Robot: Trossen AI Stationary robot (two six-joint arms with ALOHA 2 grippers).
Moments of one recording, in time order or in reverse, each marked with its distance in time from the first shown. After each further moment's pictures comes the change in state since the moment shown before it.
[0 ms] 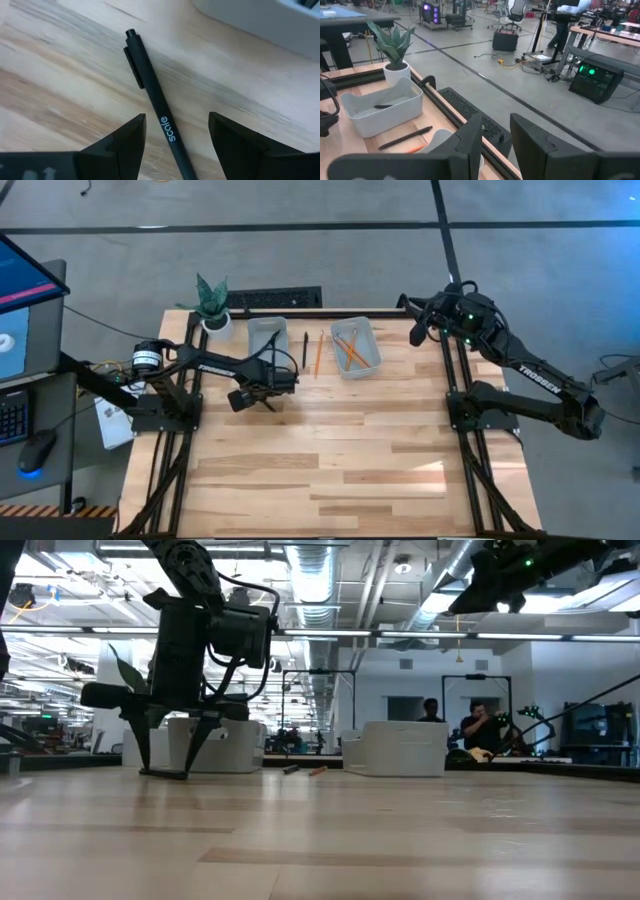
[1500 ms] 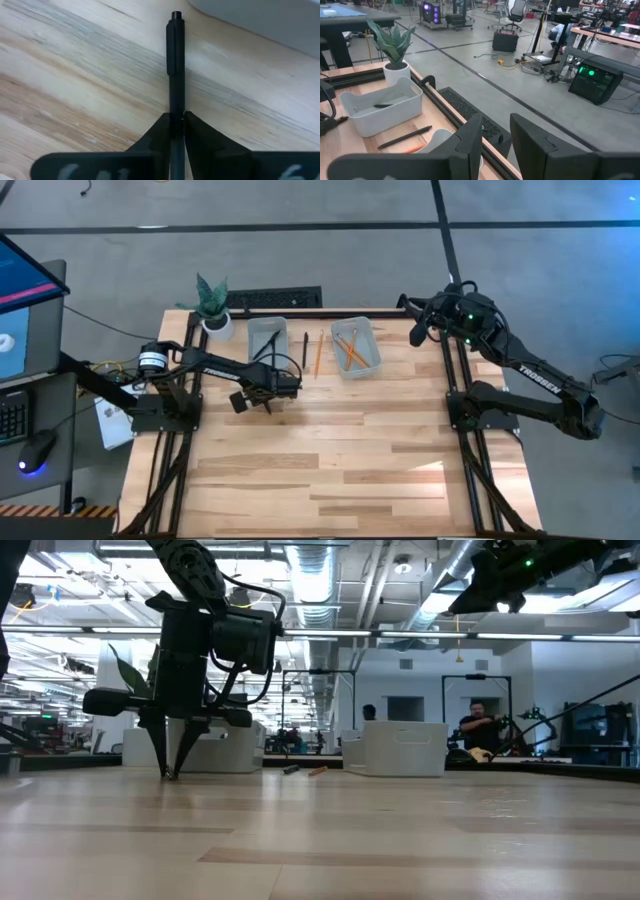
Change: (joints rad) left arm -0.034 0.062 0.005 -0.010 -0.023 -0.037; right arm 0.000 0.000 0.000 0.000 0.000 -0.008
